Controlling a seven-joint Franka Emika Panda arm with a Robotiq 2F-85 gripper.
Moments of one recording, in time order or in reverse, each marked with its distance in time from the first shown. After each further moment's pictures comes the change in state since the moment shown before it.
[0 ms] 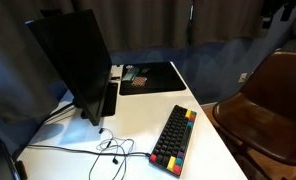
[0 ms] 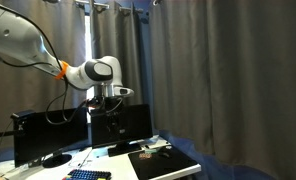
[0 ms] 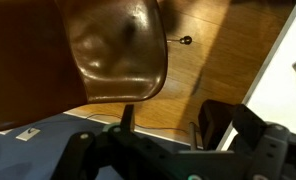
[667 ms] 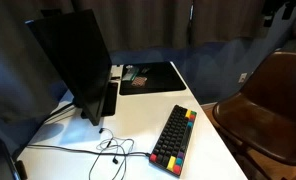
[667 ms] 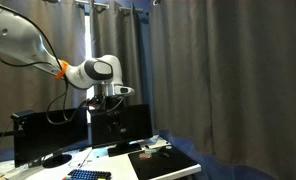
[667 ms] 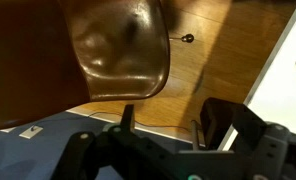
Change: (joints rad) arm -0.014 -0.010 -0.003 0.001 -0.007 0.000 -0.012
